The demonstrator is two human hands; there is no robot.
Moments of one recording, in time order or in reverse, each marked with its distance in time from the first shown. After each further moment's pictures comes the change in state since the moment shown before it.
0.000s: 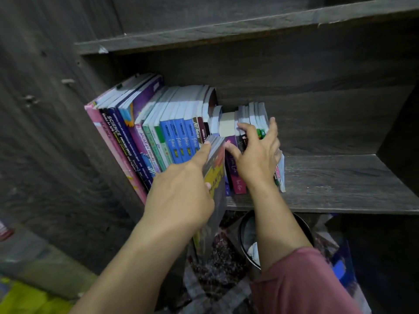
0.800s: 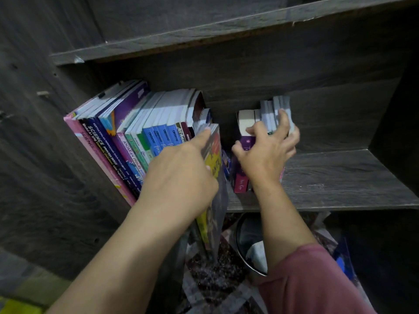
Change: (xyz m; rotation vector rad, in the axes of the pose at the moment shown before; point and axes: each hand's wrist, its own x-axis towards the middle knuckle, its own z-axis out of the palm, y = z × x) left_hand 0.016 0.030 -0.013 0.017 0.096 0.093; right_hand 0.013 0.019 -0.023 -0.131 0.200 0.055
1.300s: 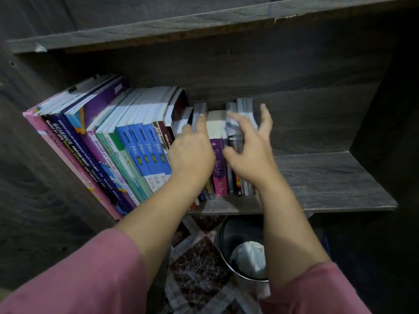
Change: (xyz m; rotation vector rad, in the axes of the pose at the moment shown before) left_hand 0.091 0.019 0.093 0.132 0.196 -0.003; right_hand 0.010 0.016 -0.036 0.363 -0.340 -0.196
